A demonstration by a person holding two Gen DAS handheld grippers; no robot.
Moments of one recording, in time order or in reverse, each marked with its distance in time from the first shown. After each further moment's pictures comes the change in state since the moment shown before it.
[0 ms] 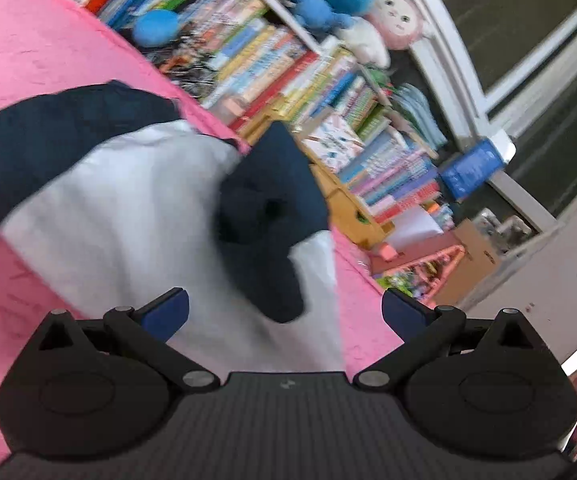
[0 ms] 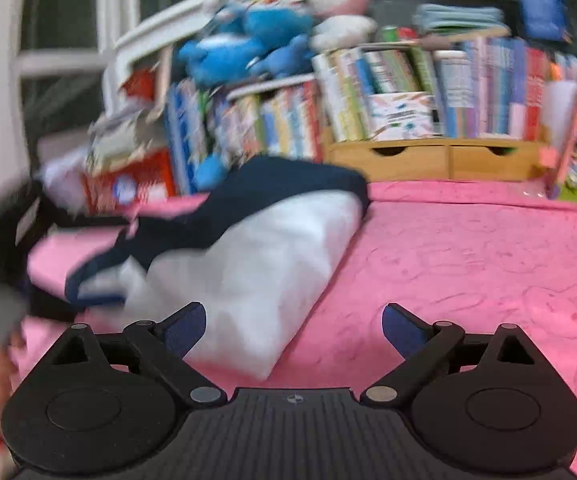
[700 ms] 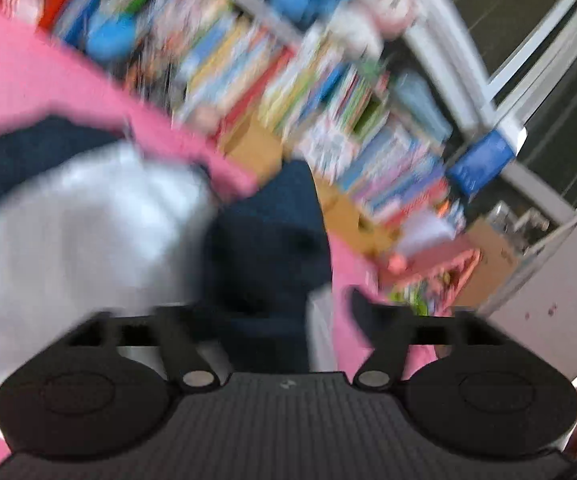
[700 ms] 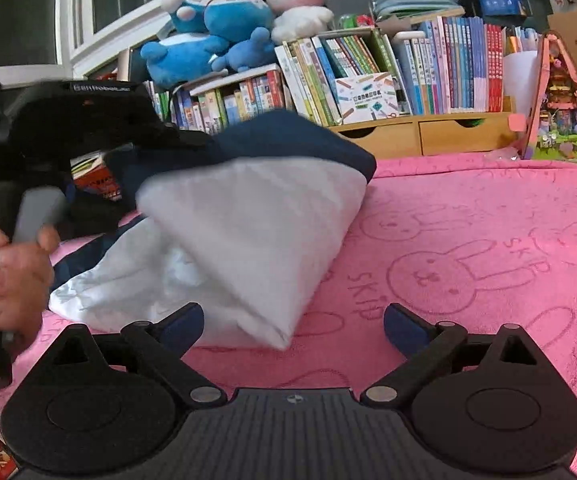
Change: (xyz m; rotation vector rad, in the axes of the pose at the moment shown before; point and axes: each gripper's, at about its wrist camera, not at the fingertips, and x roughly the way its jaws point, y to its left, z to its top) left arm 0.077 -0.014 0.036 0.033 0.067 0.057; right arm 0.021 0.016 -0.030 0.131 -0.042 -0.125
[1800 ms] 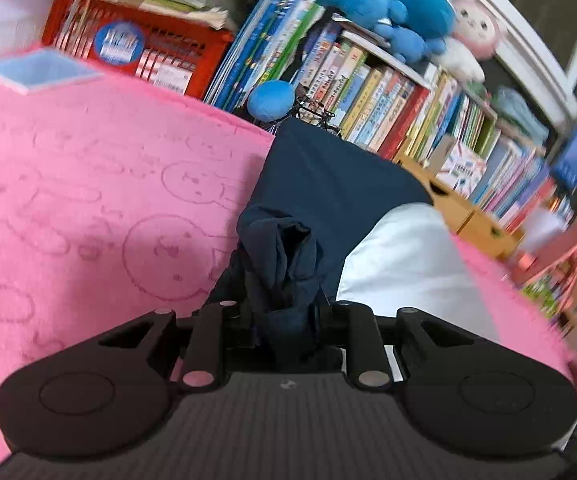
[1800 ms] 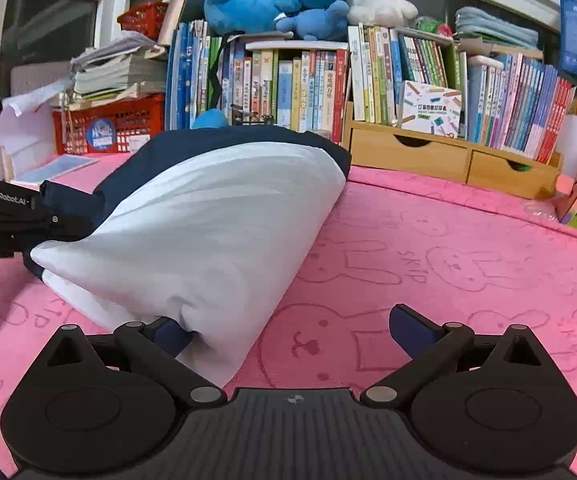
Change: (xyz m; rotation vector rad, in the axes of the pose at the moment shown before) left arm -0.108 0.089 0.018 0.167 -0.148 0.369; right arm 0.036 0.080 0.019 -0.262 0.094 -0.064
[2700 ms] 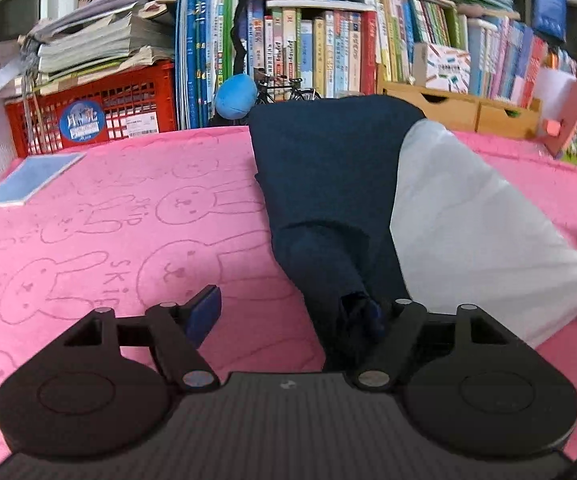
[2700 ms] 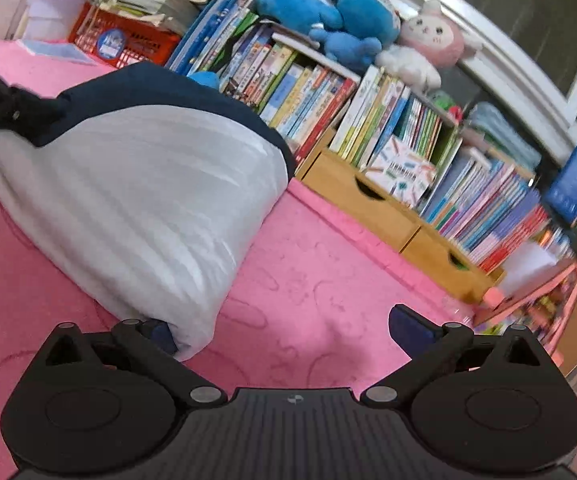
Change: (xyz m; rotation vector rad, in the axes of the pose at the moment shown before) left arm -0.001 -0.044 -0.022 0.444 0.053 0.170; right arm -0.004 -0.042 -0.017 -0.440 -0.051 -0.181
